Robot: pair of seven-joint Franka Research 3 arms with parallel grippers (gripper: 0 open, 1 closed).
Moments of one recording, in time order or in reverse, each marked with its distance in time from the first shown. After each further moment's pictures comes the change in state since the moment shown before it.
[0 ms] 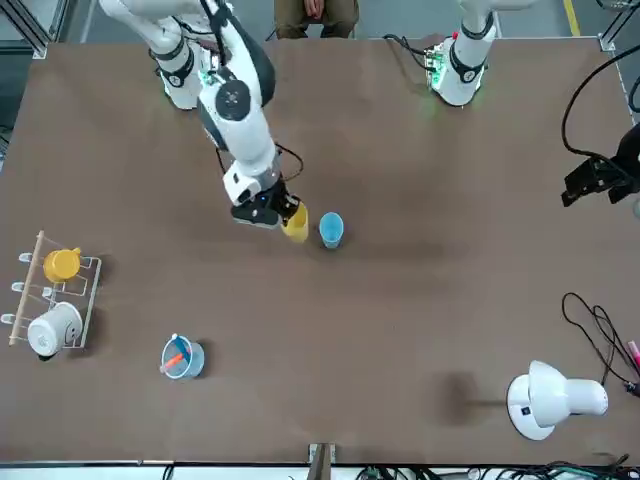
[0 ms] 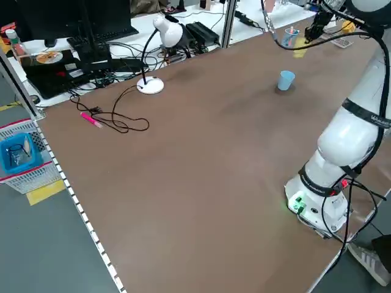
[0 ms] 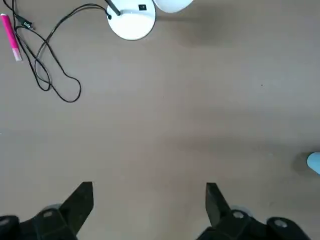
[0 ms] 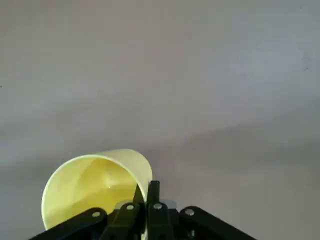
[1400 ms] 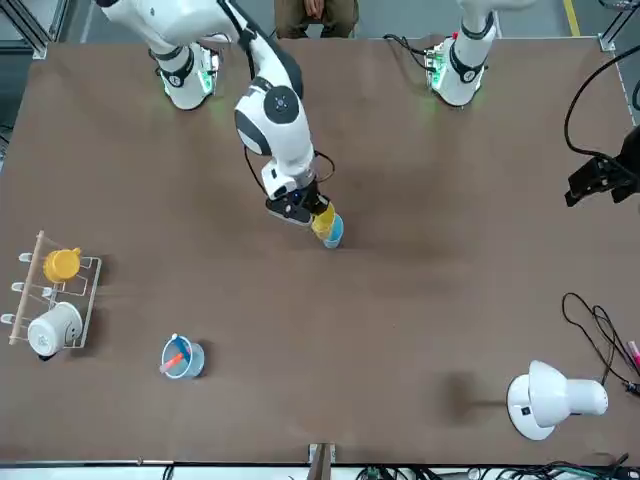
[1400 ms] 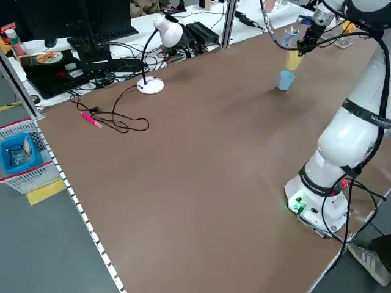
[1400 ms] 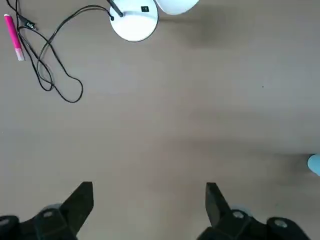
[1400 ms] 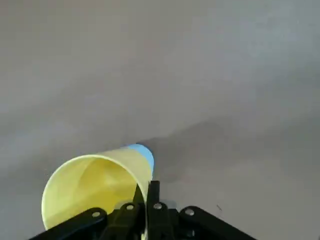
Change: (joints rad) left arm 0.003 0.001 0.004 0.005 0.000 -0.001 -0.001; right arm 0.084 0.156 0.032 0.124 -0.118 -0.041 0.275
